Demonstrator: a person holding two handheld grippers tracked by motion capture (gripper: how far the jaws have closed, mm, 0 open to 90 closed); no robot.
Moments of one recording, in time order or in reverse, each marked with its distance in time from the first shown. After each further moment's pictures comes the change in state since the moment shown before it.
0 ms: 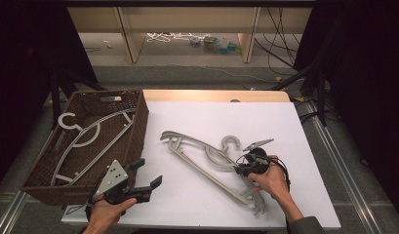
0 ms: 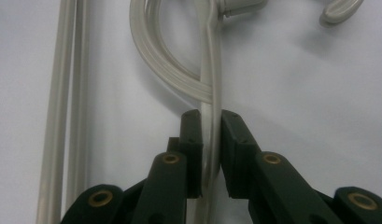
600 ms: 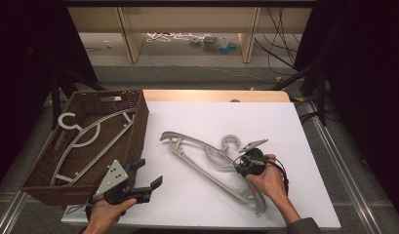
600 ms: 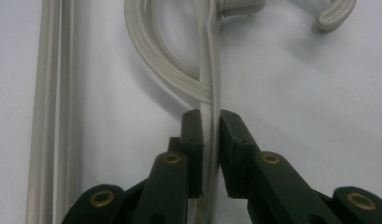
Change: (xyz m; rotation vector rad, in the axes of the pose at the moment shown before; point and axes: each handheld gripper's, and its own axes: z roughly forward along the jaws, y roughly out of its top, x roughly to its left) left arm -0.001 0.000 0.001 0.001 -0.009 -0.013; right arm 0.013 0.007 -0.002 0.050 -0.109 -0.062
